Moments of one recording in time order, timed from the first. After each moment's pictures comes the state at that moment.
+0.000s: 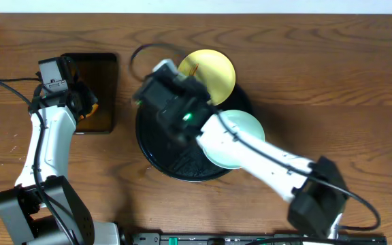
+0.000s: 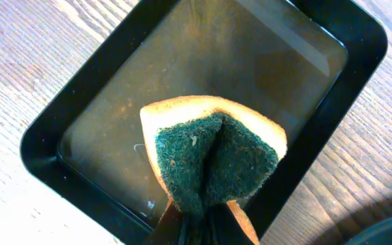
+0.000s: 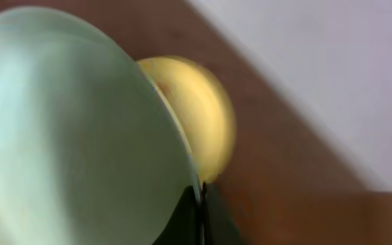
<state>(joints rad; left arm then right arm) 0.26 1.60 1.13 -0.56 -0.11 -0.40 0.92 1.94 1.73 -0.77 0.68 0.06</state>
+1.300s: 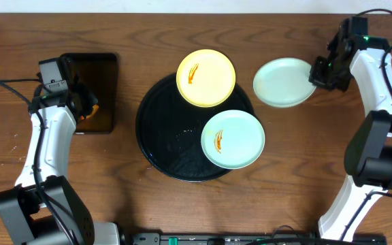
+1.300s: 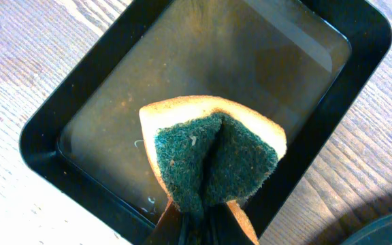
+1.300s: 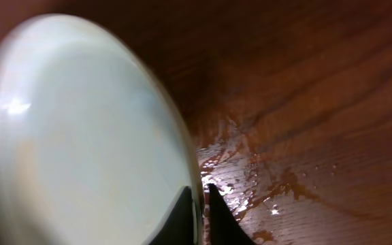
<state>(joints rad) 0.26 1.60 1.13 -0.58 -0.10 -0.40 -0.12 2.10 1.75 -1.02 -0.12 0.27</state>
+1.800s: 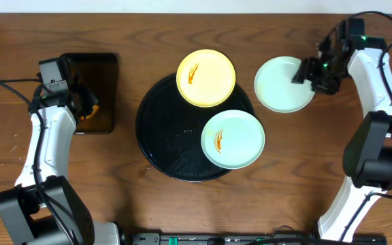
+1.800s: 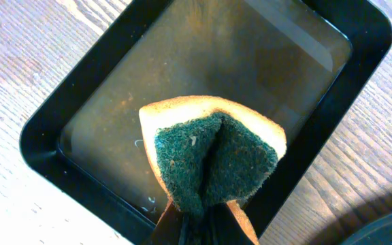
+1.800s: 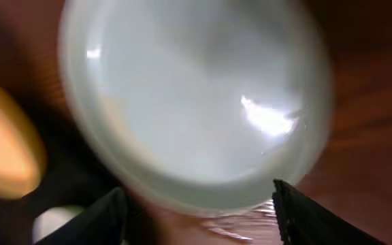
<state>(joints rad) 0.26 1.60 1.13 -0.58 -0.10 -0.40 -0.09 2.08 1.75 -1.06 -0.35 0.19</state>
